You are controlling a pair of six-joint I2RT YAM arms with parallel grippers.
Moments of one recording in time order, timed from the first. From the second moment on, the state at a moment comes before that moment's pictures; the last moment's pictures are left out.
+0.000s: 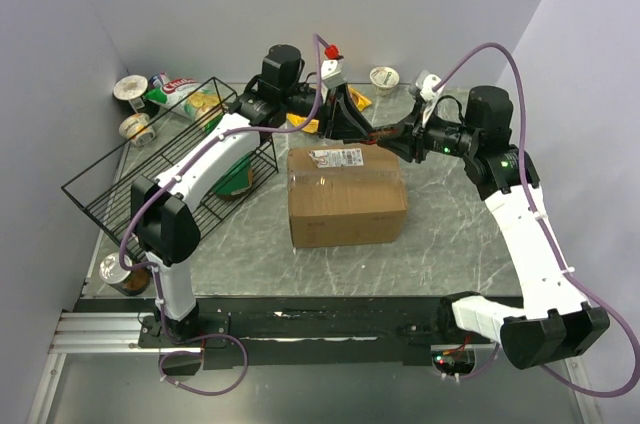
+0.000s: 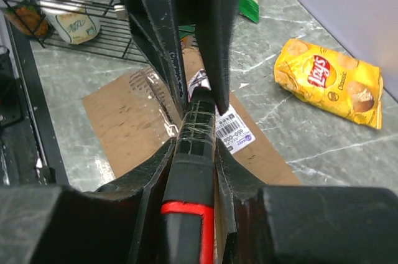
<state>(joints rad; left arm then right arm) -0.60 1.87 1.86 -0.17 1.19 0.07 0.18 1.15 1.34 -0.53 -0.84 -0.30</state>
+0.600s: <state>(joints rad) -0.59 1.88 1.82 -0.08 1.22 0.02 0.18 1.15 1.31 -0.49 -0.83 -0.19</state>
